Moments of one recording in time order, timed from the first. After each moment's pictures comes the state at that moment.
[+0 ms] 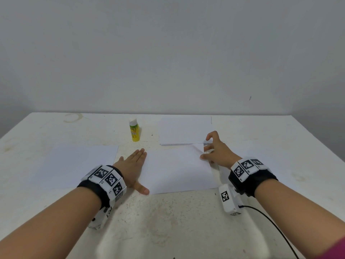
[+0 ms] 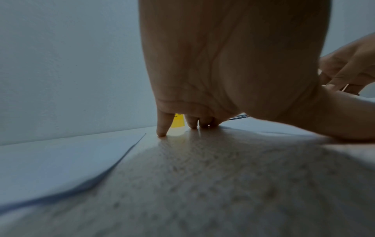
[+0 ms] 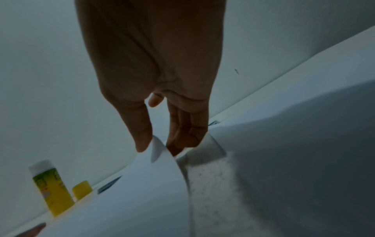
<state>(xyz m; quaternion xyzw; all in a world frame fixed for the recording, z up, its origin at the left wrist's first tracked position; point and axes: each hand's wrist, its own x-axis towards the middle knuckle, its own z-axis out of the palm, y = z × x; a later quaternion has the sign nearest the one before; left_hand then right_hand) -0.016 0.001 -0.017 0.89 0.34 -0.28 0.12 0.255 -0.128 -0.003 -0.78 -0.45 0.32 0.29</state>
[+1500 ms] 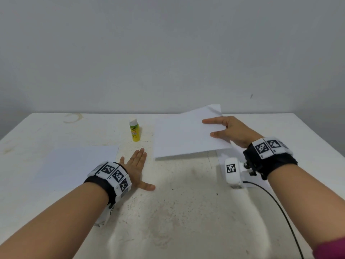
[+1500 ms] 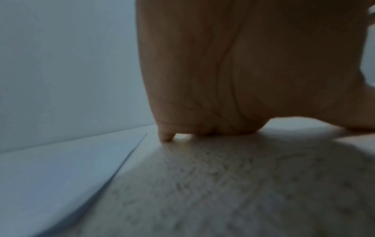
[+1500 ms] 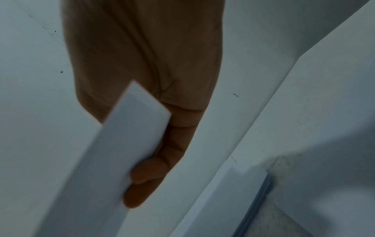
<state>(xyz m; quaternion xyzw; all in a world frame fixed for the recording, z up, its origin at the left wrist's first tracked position) -0.009 0.000 -0.024 0.88 0.37 -0.28 0.14 0.288 -0.123 0.053 -0.70 -0.48 0.35 0.40</state>
